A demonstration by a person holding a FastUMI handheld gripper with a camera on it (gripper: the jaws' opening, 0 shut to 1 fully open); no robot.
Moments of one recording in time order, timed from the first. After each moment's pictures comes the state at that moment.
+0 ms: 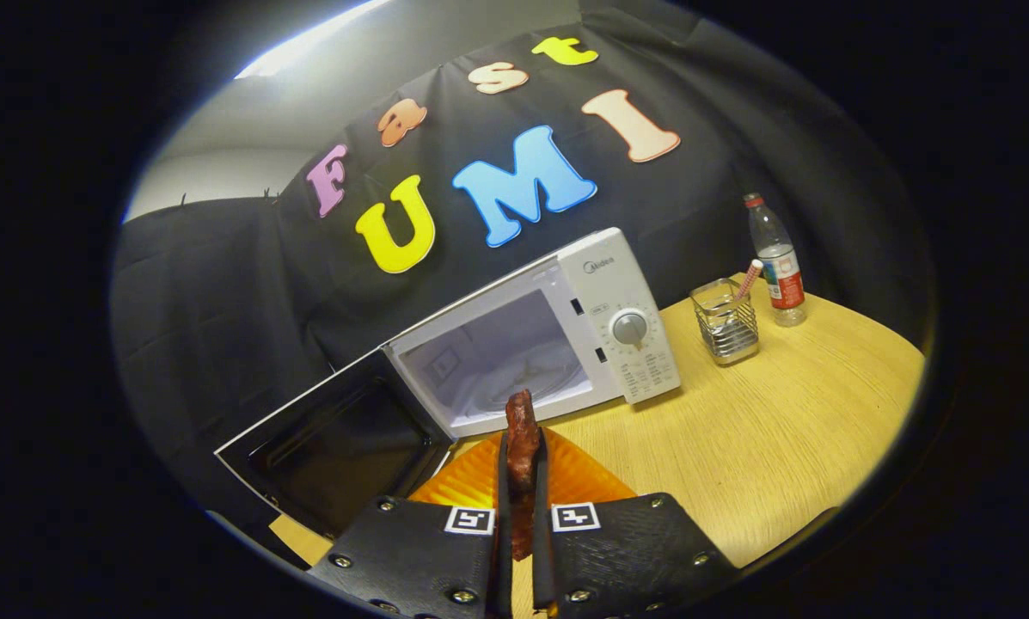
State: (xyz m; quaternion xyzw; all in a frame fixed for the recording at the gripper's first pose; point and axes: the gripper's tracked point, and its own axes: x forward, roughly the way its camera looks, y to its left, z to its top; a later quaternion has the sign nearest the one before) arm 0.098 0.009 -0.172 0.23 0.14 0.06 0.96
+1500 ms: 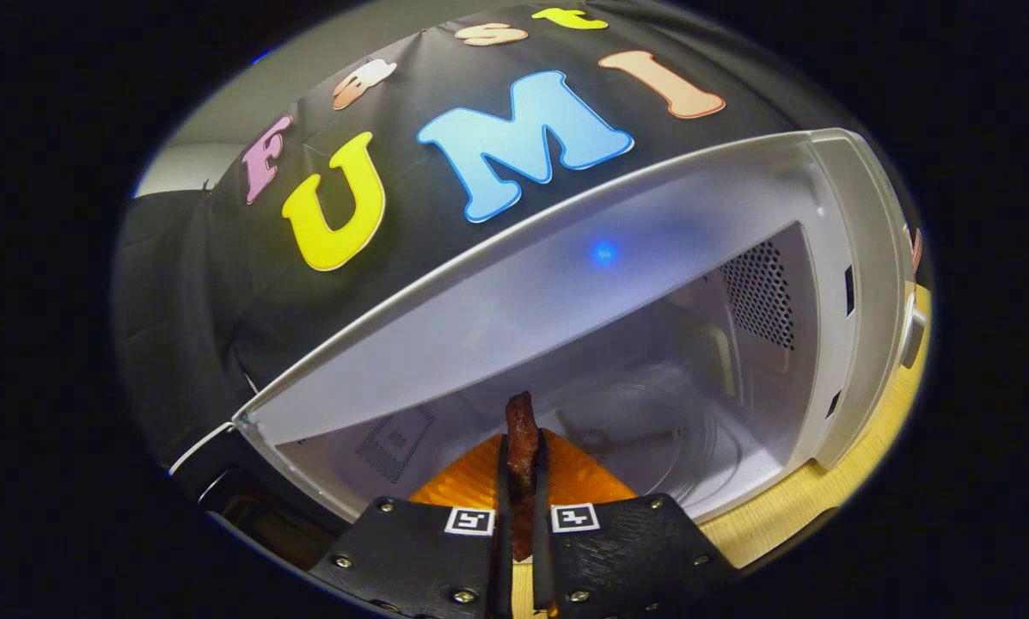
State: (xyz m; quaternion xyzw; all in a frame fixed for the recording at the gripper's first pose) arm 0.389 0.090 -0.215 0.25 0.13 -0.02 0.96
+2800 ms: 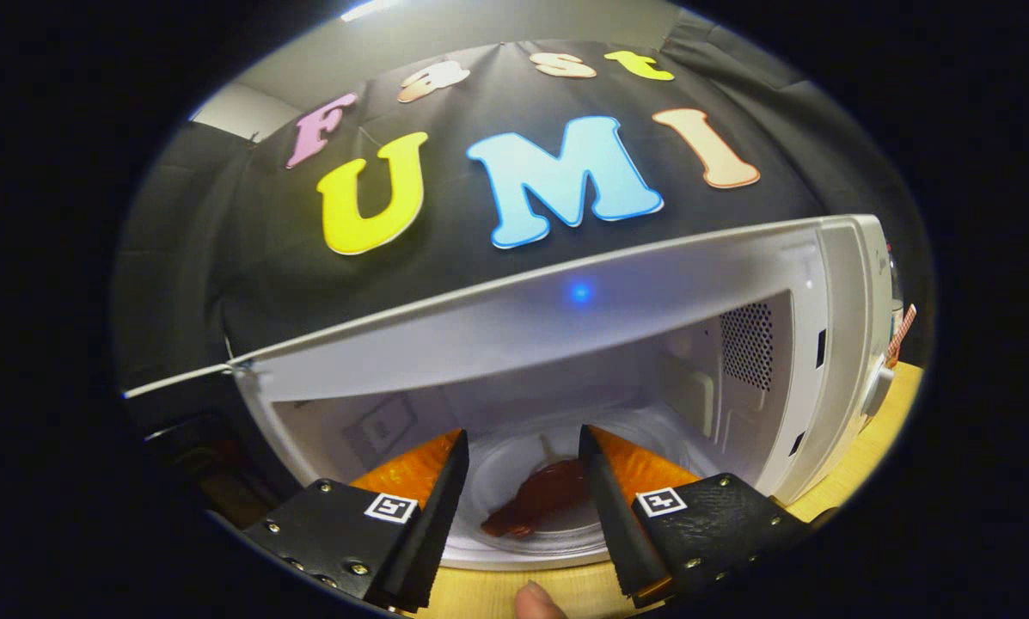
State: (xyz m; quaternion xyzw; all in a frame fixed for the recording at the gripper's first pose) arm 0.356 0.111 -0.189 0.13 0.08 -0.03 0.99
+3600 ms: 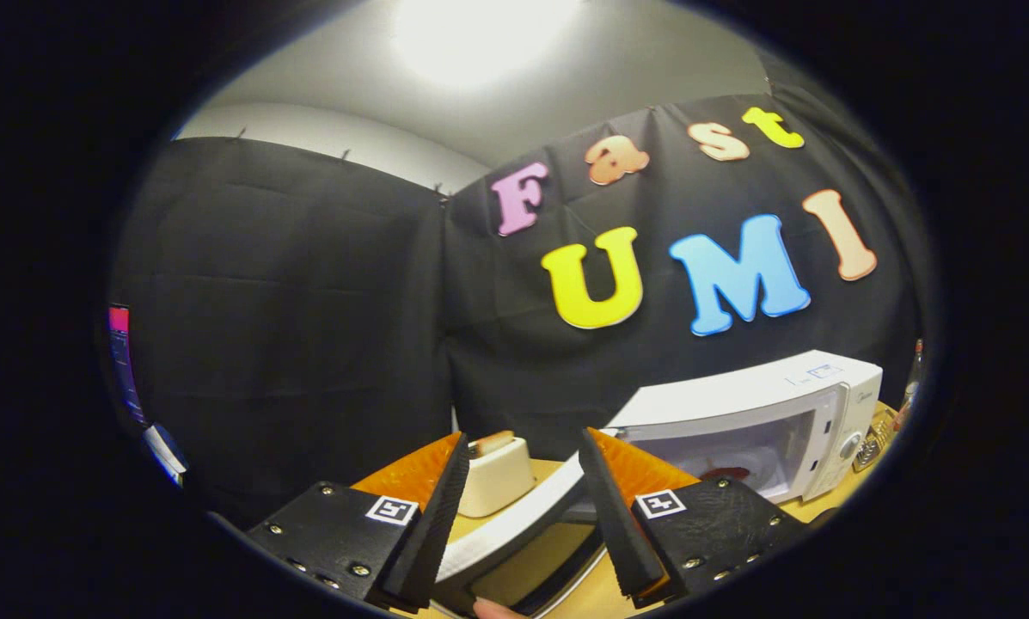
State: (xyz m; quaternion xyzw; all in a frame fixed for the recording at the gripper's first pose) arm 0.093 0.280 0.008 0.10 -0.03 0.25 0.96
